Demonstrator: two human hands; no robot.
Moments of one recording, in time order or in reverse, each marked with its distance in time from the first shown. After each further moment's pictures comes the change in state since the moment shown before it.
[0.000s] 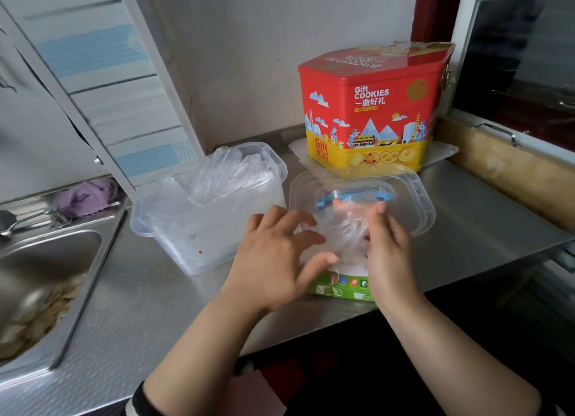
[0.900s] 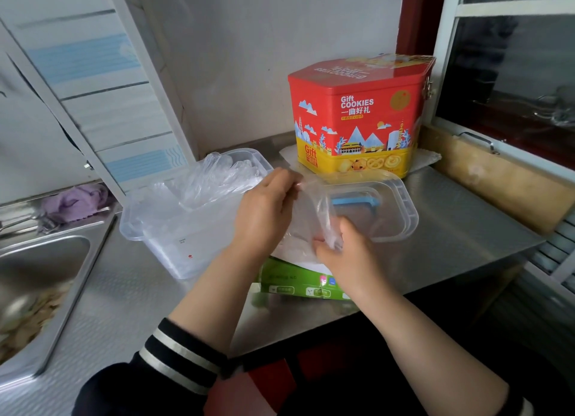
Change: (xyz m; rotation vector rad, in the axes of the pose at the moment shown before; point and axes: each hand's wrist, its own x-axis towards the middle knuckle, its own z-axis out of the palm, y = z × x) left_hand 0.060 -0.014 0.014 -0.351 0.366 -0.106; right_hand 0.006 0.010 0.000 -0.755 -0.214 0.003
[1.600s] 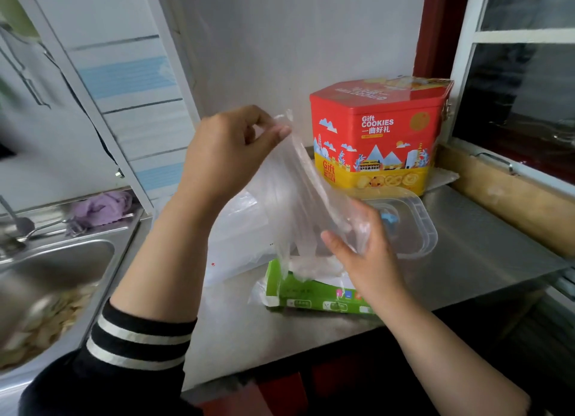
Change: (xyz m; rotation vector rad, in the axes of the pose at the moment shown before) left_hand 0.068 0.019 -0.109 0.127 0.023 -0.092; right_hand -0.002 -0.024 -0.007 0.356 0.034 -0.206
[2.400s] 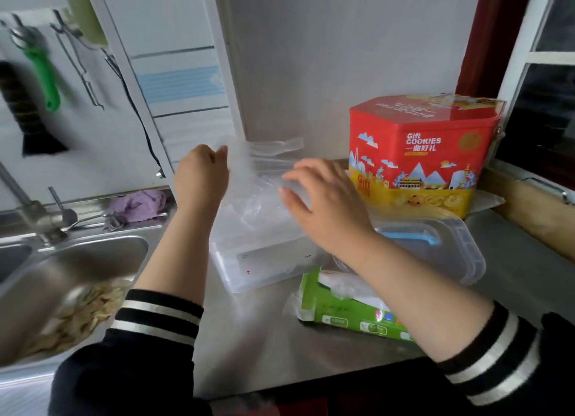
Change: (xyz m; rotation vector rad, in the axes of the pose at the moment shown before) left_hand 0.004 -0.124 -0.014 0.289 0.147 -0.642; right_hand 0.082 -0.071 0.083 -0.624 -0.025 -0.672
